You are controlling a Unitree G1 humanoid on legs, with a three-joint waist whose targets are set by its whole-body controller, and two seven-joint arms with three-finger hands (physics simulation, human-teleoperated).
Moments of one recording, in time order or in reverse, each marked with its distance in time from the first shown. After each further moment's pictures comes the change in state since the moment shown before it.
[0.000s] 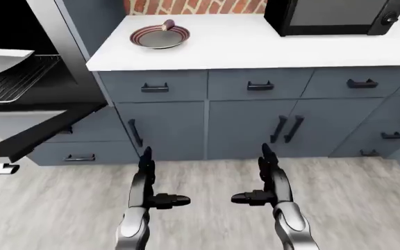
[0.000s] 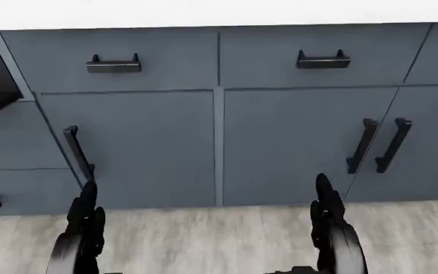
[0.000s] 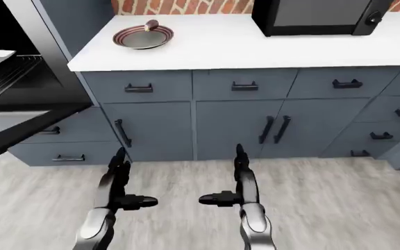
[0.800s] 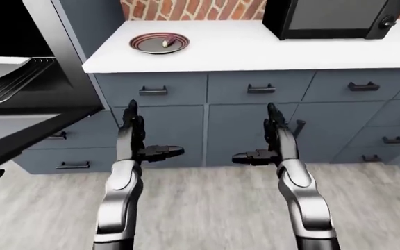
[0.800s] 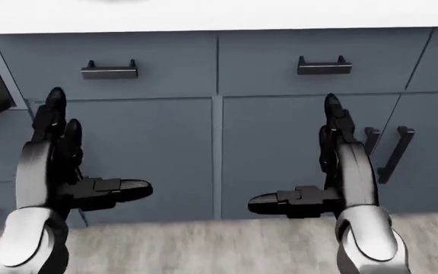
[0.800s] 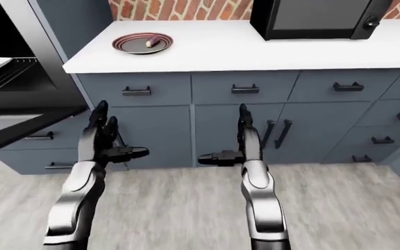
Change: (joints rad) left arm -0.315 0.062 0.074 -0.166 -0.111 0.279 0.104; right arm -0.285 -0.052 -0.030 -0.207 -0.014 0.366 -0.055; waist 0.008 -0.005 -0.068
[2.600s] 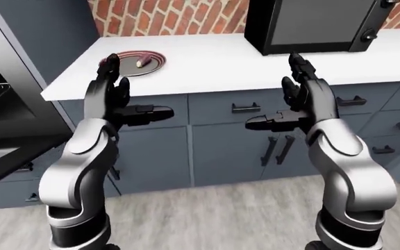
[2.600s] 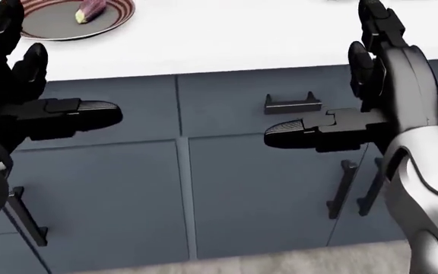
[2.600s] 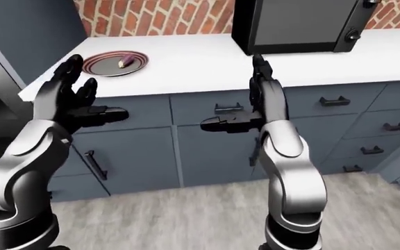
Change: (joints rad) left arm -0.296 0.177 0.097 -0.335 -0.233 0.596 0.114; right arm -0.305 -0.126 -0.078 -0.438 0.071 0.632 0.013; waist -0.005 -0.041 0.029
